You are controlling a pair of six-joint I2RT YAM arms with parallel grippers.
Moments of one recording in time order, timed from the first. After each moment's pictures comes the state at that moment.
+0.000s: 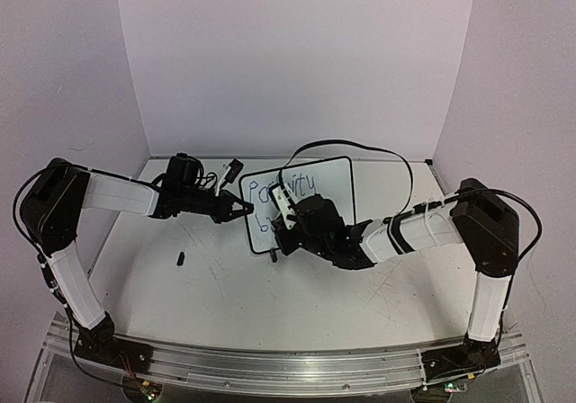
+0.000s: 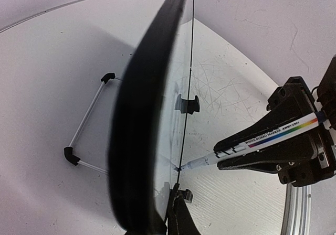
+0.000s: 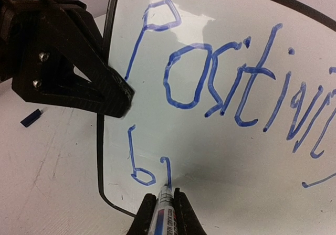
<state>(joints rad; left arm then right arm) -0.48 1.76 0.99 0.21 0.72 -0.02 1.00 1.95 1.14 0.38 0.30 0.07</state>
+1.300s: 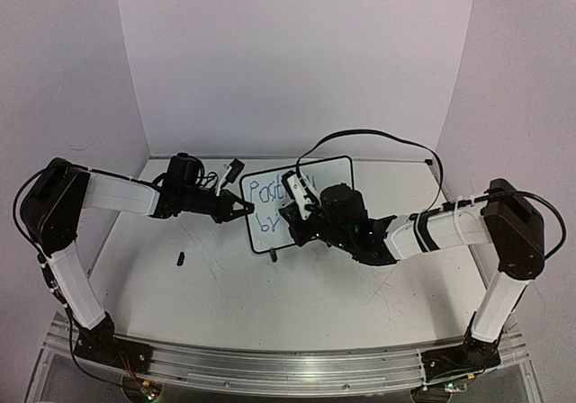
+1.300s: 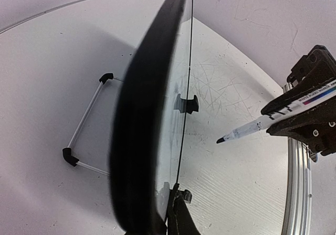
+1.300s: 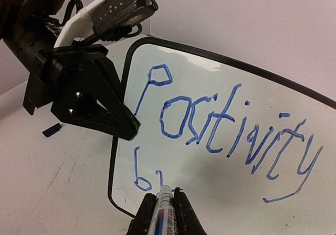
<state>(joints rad) -0.49 1.76 0.99 0.21 0.71 -0.02 0.96 1.79 1.02 0.48 0.18 -0.02</state>
